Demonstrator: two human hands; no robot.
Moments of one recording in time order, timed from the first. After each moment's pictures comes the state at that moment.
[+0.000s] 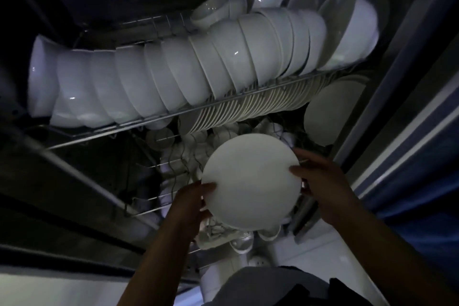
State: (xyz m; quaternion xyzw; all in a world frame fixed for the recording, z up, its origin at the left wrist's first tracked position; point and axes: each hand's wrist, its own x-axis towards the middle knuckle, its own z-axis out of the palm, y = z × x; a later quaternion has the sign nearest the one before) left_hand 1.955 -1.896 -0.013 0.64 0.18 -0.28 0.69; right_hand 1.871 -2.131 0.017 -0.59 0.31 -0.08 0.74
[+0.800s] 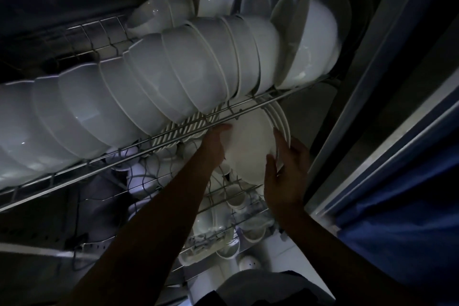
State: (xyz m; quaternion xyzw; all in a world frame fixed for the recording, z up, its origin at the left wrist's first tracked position) left_hand 2.115 -2.093 -0.057 0.54 0.06 -0.32 0.77; right_hand 1.930 -2.157 -0.048 -0.78 0.23 -0.43 0.39
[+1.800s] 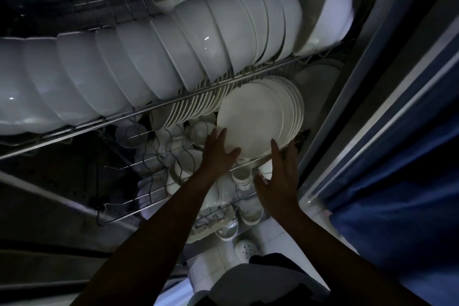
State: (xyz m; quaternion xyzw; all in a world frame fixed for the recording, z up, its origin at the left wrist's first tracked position) left_hand 2.044 -2.007 -0.087 0.90 -0.20 -0.21 0.33; right_hand 1.881 -2.098 -0.092 -0.86 0.25 -0.25 0.37
